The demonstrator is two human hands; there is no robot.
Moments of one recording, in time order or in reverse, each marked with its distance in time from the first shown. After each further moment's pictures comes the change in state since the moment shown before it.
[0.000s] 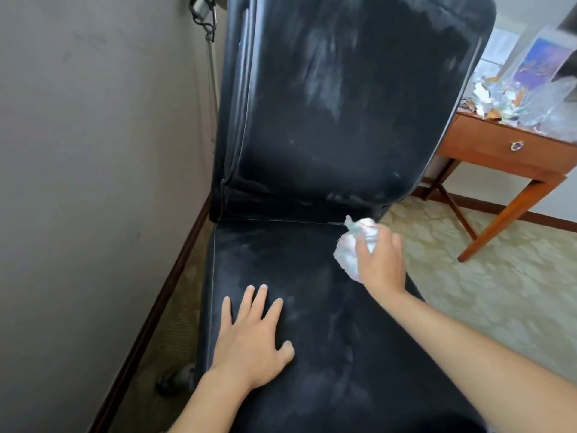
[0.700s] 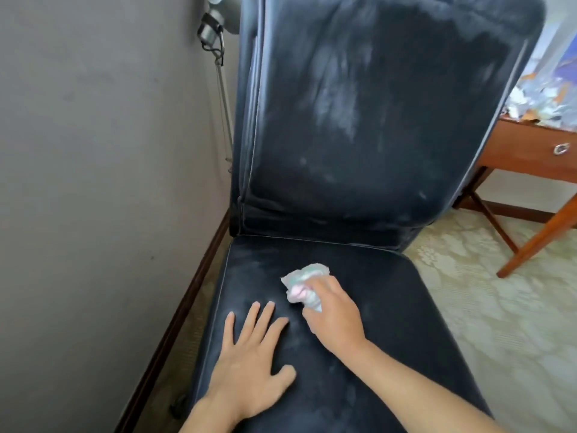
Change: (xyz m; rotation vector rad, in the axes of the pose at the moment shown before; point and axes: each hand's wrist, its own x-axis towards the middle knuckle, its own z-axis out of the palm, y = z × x) left_hand 0.022 -0.016 0.015 -0.044 0.136 0.058; right_hand -0.041 -0.007 0.078 0.076 -0.441 -0.291
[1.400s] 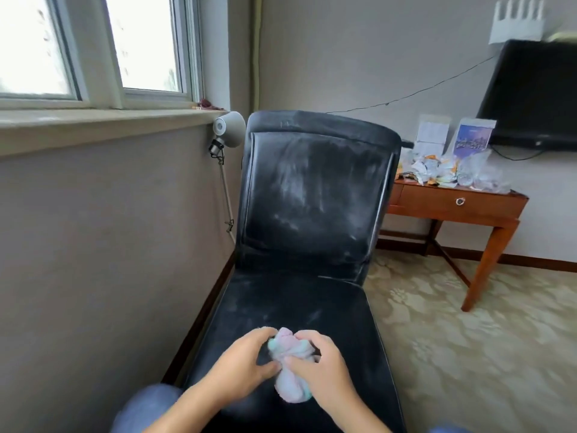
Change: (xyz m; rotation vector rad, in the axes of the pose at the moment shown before) left_hand -0.142 0.108 -0.082 -0.408 0.123 0.167; right_hand -0.247 -0.083 -0.142 0.630 -0.016 0.171
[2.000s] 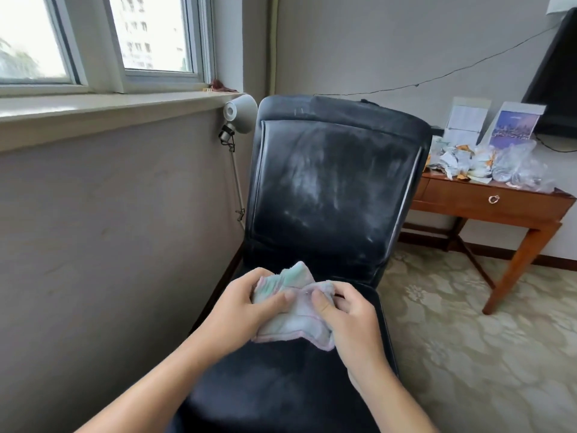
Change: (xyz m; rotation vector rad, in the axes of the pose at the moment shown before) left_hand 0.040 0.089 -0.087 -0.514 0.217 -0.057; right_hand 0.041 -0.102 -0.049 0.317 0.072 -0.132
